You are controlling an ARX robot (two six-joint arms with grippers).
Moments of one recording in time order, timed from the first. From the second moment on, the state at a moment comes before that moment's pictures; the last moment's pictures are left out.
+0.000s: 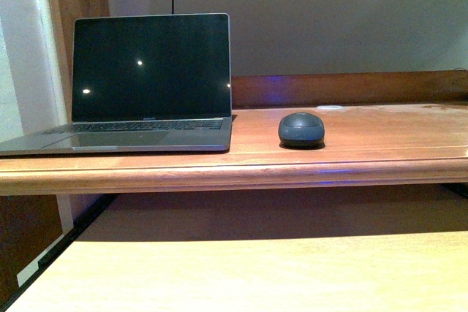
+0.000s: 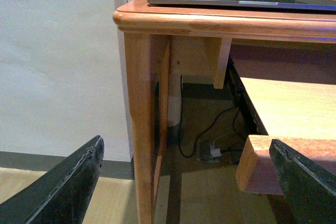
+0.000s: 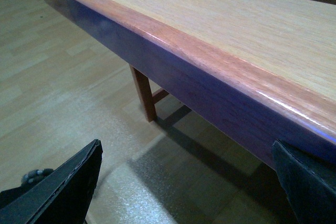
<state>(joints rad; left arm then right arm) -0.01 0.01 0.01 -0.01 0.00 -0.01 -0.28 0.98 0.32 -0.13 -1.15 -0.70</state>
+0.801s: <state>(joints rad) -0.01 0.01 0.01 -0.01 0.00 -0.01 0.20 1.35 0.37 0.68 -0.57 -0.11</state>
